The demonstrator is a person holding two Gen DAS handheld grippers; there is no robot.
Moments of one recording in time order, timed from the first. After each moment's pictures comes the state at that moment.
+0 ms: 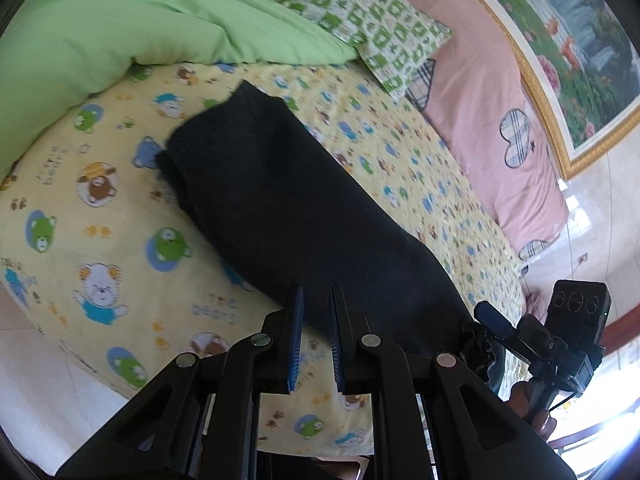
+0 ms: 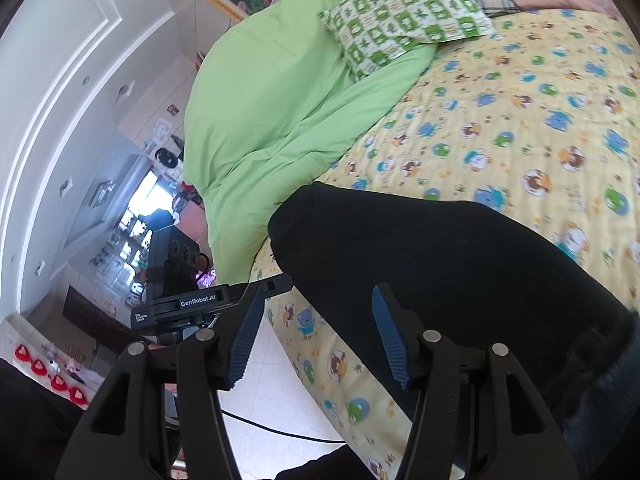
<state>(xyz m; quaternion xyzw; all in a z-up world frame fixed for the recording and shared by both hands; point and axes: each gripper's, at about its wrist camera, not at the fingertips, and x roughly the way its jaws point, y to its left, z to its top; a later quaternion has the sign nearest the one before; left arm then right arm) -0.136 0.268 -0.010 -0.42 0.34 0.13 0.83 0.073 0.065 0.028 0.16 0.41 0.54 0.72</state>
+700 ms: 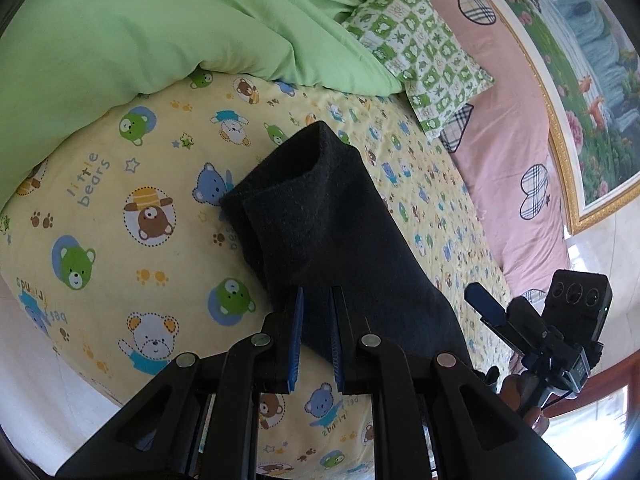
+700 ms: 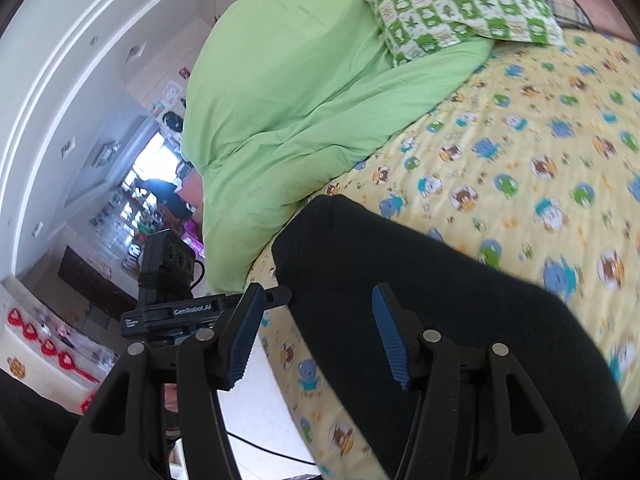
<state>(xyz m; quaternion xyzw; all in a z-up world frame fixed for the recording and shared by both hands) -0.151 0.319 -0.025 -0.48 0.31 0.16 0.81 0.108 0.154 0.041 0.09 0.41 0.57 0.70</state>
